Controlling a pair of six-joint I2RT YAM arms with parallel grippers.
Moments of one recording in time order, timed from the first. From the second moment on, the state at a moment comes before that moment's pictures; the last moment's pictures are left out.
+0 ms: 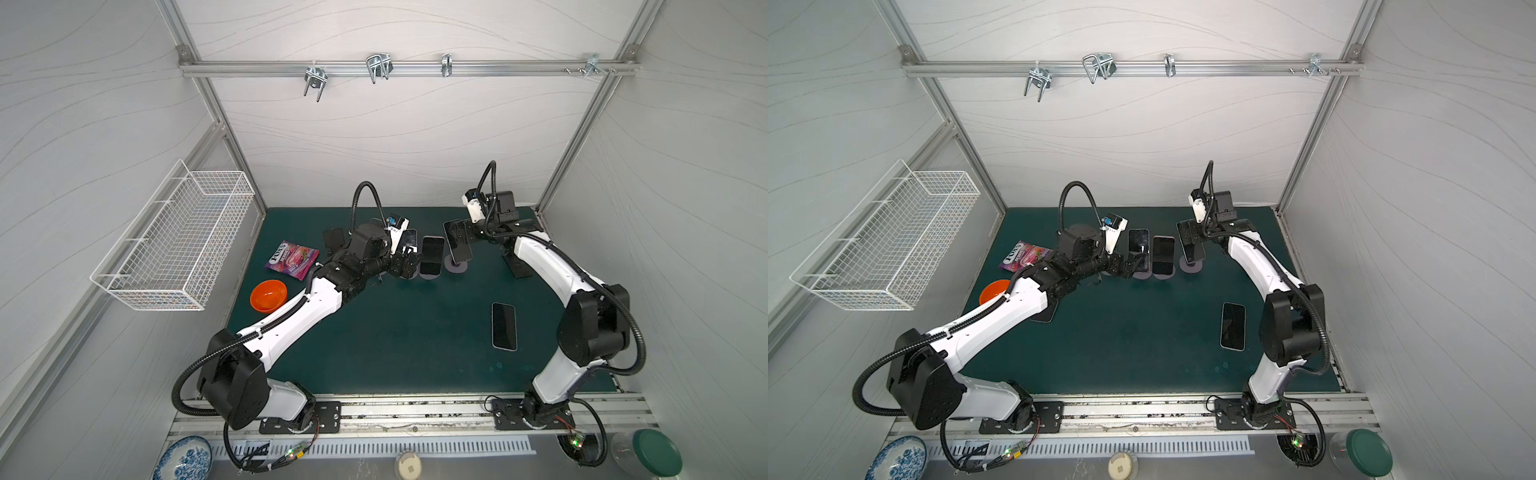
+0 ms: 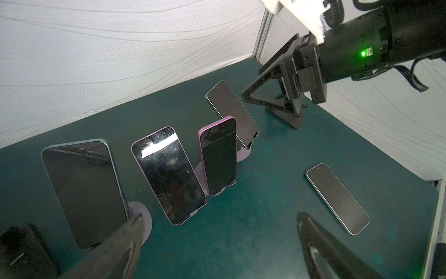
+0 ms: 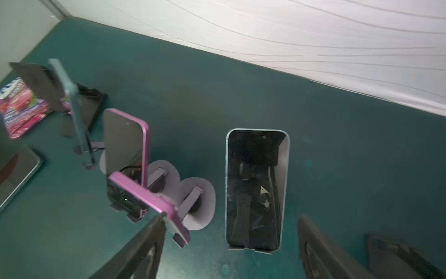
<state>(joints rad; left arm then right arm) -0.60 1.39 1.12 -0.18 0.13 -0.08 0.30 1.72 1.49 -0.48 -0.19 -0.06</state>
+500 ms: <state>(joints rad) -0.60 1.35 1.10 -0.18 0.14 -0.08 0.29 1.89 1.62 -0.60 -0.18 0.01</state>
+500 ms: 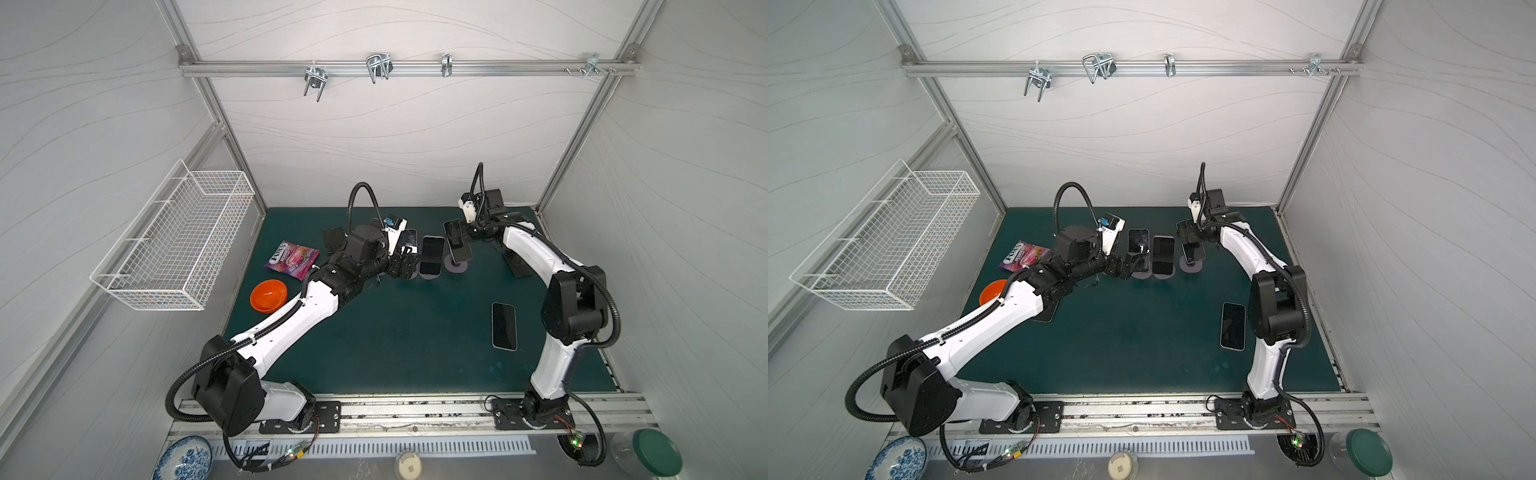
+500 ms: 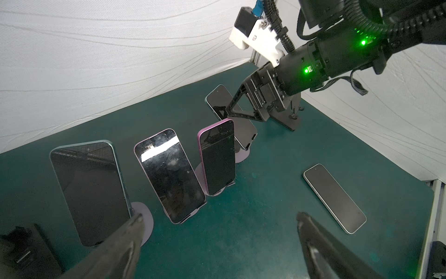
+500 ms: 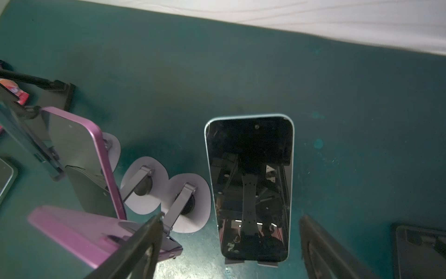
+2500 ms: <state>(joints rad) -0.60 1.34 1.07 -0.19 0.13 -0.06 0.31 2.11 1.78 -0.69 -0.05 -0.01</state>
